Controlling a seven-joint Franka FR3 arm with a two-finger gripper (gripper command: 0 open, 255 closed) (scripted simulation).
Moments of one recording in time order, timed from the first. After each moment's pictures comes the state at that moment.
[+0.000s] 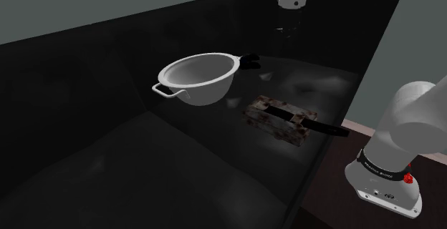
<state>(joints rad) 0.00 -0.44 -0.13 -2.20 -0.06 1.81 0.00</state>
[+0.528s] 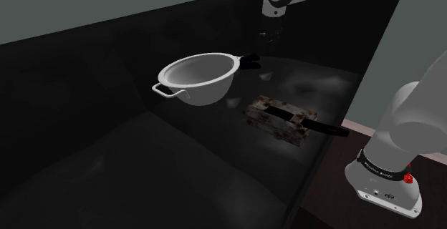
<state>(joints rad) -0.01 -0.16 -0.19 -2.04 -0.01 1.95 -0.06</state>
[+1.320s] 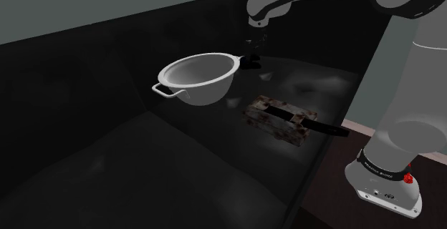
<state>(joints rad) -0.04 0.17 -0.23 -1.80 0.09 2.05 -0.14</state>
